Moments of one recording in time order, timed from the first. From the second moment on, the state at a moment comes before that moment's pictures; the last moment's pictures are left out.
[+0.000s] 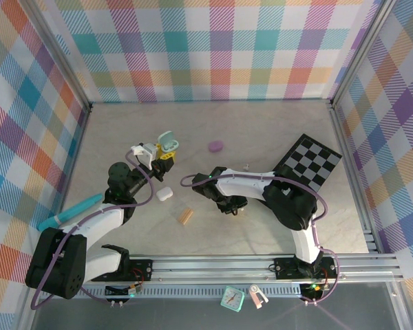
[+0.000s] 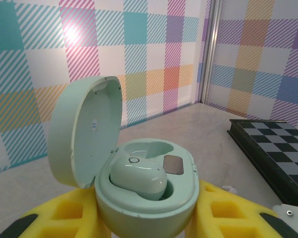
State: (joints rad) left arm -0.25 1.17 0.40 0.83 0.44 -0.03; right arm 0.98 1.98 1.32 -1.13 0.41 0.67
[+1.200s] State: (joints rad) left arm -0.25 1.17 0.40 0.83 0.48 -0.03; right arm 0.99 1.89 1.30 -1.11 0.41 0.64
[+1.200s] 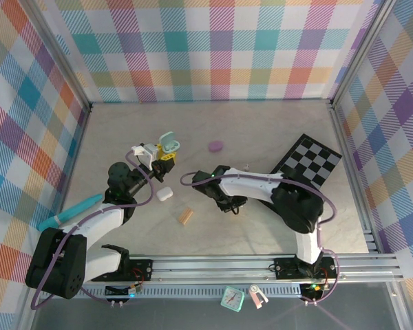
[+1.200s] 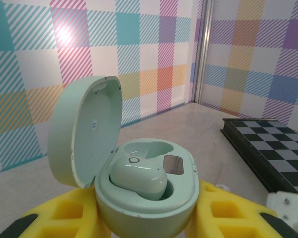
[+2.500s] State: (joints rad) left arm -0.46 1.35 0.46 0.95 0.70 -0.06; right arm 0.71 1.42 1.38 -0.64 -0.38 0.57
